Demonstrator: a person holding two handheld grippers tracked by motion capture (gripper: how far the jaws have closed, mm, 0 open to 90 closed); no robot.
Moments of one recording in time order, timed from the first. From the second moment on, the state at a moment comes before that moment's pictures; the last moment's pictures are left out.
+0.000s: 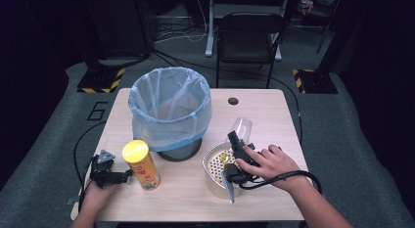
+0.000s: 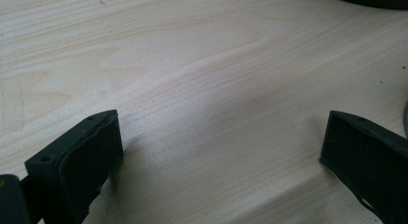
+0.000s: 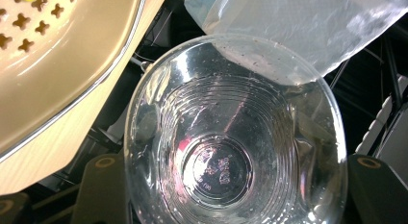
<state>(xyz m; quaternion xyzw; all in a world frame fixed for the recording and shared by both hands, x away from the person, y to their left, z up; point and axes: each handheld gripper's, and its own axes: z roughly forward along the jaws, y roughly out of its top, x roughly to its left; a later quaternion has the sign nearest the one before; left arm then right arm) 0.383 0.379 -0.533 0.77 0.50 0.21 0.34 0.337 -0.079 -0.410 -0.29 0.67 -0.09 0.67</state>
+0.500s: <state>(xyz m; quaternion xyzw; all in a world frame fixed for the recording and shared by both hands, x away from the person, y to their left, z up) 0.383 0.379 -0.533 0.77 0.50 0.21 0.34 0.341 -0.096 -0.398 -0.01 0.73 0.22 0.65</state>
